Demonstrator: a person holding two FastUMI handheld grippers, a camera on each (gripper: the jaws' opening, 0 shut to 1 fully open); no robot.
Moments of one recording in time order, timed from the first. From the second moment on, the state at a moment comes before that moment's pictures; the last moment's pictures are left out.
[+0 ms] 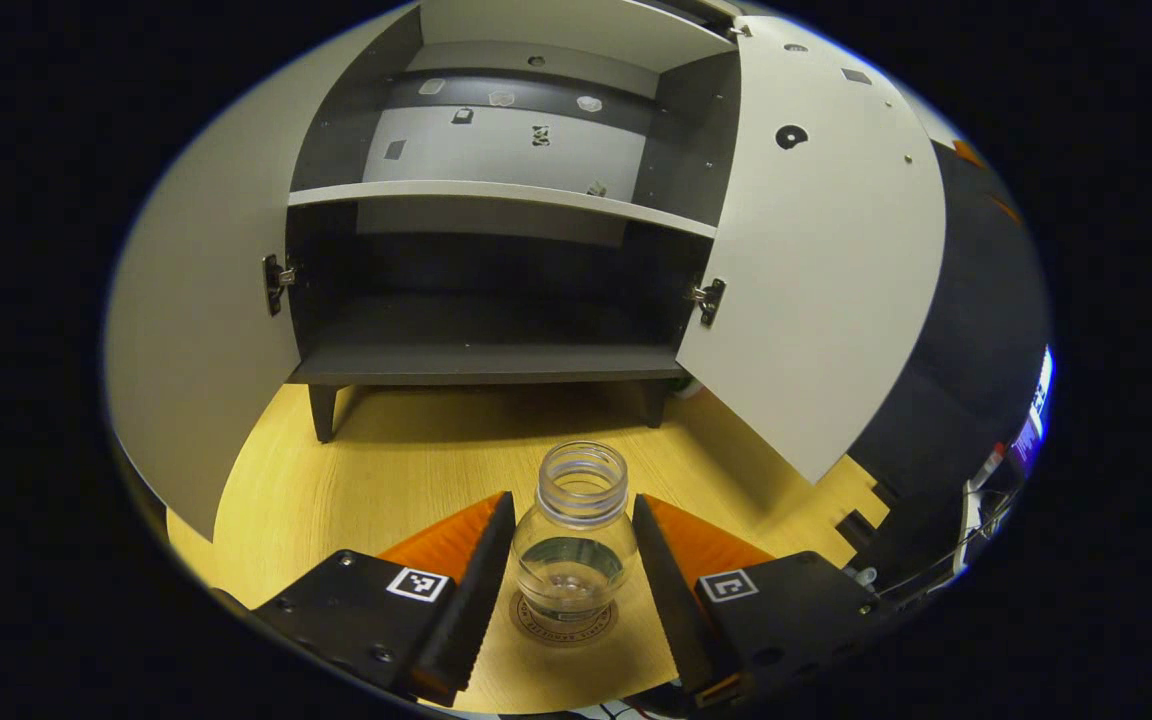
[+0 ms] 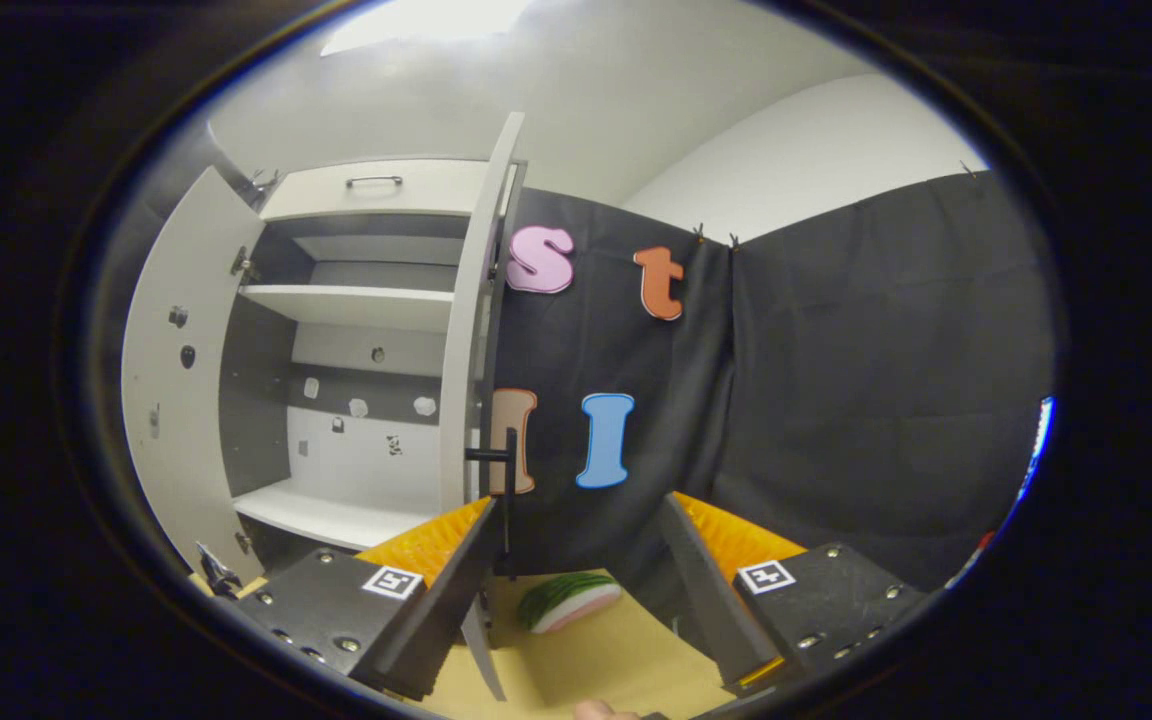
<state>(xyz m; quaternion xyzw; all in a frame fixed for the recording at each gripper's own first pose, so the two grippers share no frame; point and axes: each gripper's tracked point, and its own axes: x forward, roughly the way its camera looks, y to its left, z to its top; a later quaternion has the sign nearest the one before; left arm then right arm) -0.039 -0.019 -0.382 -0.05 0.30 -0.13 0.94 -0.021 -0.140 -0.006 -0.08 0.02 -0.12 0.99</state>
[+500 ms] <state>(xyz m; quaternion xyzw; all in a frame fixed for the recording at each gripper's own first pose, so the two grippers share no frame) -0.035 -0.038 -0.367 -0.05 0.29 -0.15 0.94 -0.024 -0.146 -0.002 -0.07 0.01 -0.12 0.99</state>
